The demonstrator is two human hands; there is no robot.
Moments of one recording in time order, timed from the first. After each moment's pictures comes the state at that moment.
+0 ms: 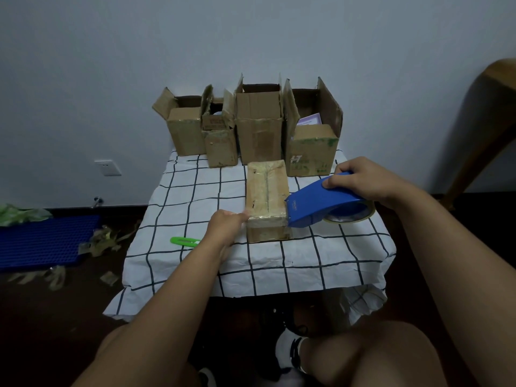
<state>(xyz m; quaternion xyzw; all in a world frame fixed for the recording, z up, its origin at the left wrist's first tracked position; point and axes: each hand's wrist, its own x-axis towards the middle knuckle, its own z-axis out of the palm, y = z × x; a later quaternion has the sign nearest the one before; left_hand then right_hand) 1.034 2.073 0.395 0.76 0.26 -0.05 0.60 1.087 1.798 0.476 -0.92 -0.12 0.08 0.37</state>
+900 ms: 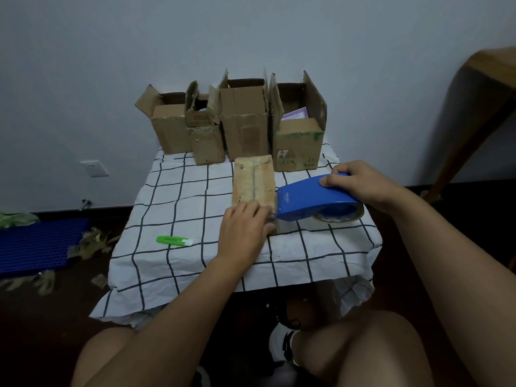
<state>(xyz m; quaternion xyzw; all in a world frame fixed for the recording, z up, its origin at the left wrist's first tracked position) 1.014 2.024 0.372 0.96 -0.15 0.22 0.11 1.078 1.771 0.453 -0.90 -0.10 0.07 0.42</state>
